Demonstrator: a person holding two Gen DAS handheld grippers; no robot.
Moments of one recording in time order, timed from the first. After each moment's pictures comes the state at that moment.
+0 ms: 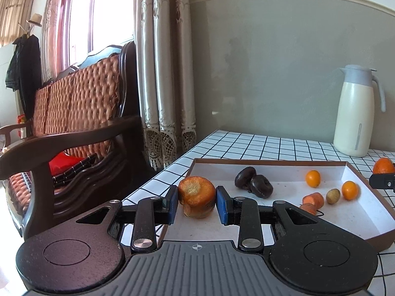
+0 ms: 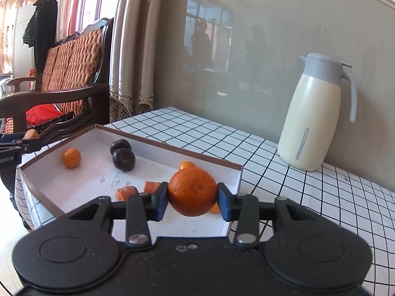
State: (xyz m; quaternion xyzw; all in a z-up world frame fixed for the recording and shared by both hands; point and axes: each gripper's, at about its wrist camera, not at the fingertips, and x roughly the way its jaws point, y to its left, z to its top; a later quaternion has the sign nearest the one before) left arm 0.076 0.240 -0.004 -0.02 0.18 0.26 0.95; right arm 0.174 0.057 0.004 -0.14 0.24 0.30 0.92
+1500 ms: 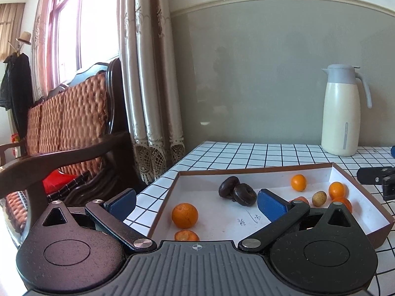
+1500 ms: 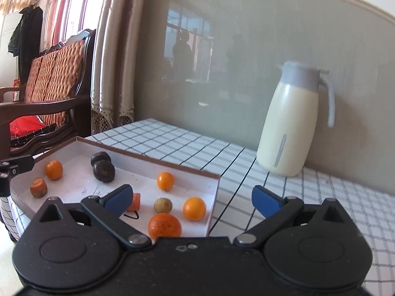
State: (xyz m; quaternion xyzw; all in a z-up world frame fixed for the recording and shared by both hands) left arm 0.073 0.211 0.004 0.02 0.15 0.25 0.96; right arm 0.167 0.043 0.015 -0.13 0.20 0.25 0.94
